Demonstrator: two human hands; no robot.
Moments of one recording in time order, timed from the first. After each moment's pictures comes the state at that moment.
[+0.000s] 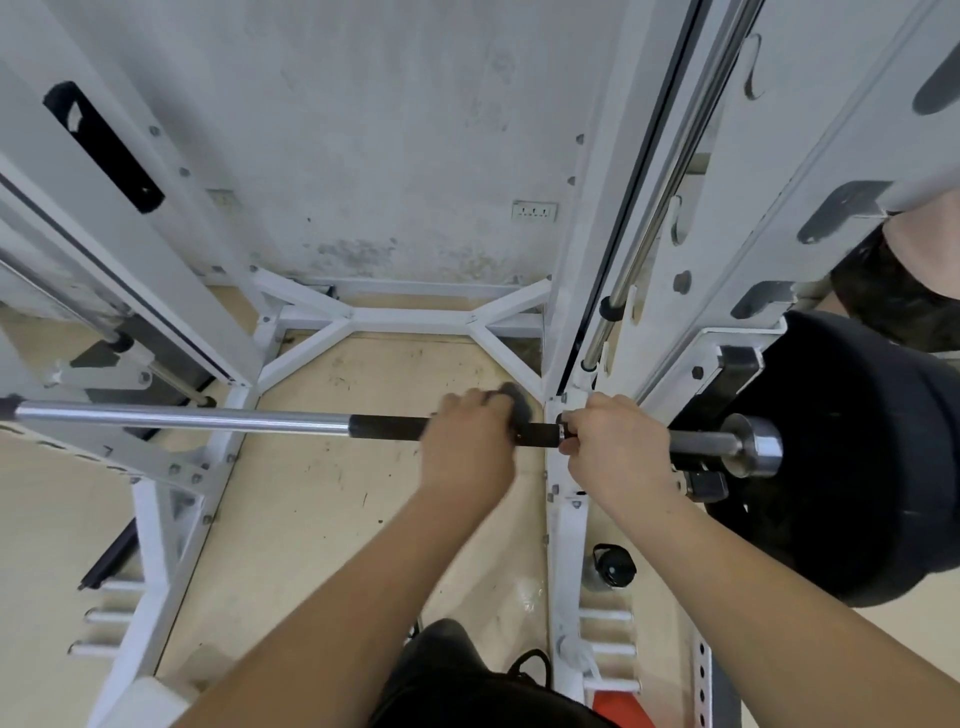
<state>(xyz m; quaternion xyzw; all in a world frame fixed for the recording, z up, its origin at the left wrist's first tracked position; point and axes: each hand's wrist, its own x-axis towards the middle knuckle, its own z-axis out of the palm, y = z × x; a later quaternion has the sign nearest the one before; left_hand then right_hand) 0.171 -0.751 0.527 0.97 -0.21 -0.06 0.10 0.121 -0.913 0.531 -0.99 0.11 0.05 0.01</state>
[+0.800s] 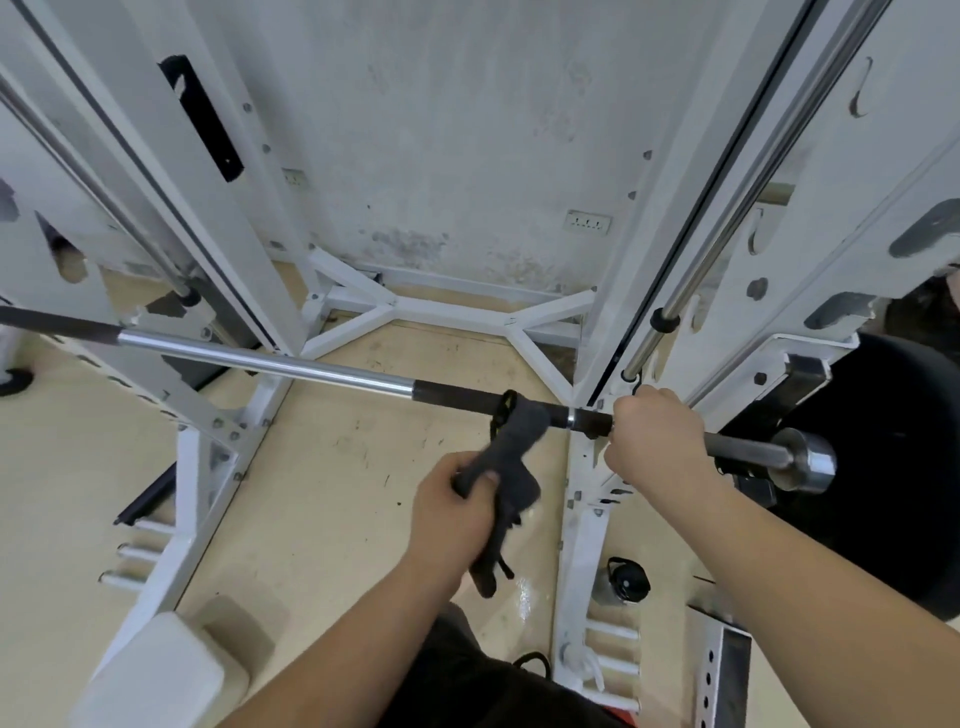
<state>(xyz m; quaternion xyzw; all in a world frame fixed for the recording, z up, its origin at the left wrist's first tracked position) 0.087 -0.673 0.488 0.77 0.15 -0.13 0.60 0.130 -0.891 0.543 -0.98 0.11 0.13 -0.06</state>
